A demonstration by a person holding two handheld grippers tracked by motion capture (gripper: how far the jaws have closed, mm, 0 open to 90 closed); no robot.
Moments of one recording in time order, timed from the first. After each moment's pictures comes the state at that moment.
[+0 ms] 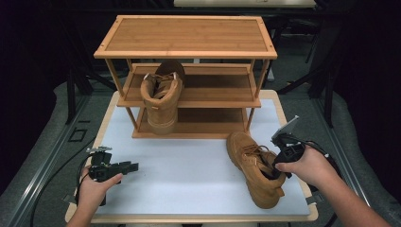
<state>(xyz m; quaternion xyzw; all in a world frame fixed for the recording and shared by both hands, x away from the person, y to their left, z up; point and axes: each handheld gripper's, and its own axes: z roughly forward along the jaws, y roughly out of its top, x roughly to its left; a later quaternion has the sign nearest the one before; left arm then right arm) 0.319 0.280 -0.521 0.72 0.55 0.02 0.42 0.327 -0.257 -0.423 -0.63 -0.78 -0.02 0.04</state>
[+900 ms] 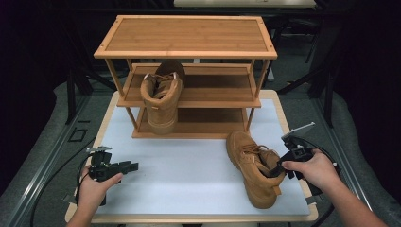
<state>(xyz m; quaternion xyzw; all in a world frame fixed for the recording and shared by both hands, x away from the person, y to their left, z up) 0.319 0.280 -0.521 0.72 0.55 0.02 0.42 0.326 -0.289 -0.438 -0.67 -0.71 -0.14 0.17</state>
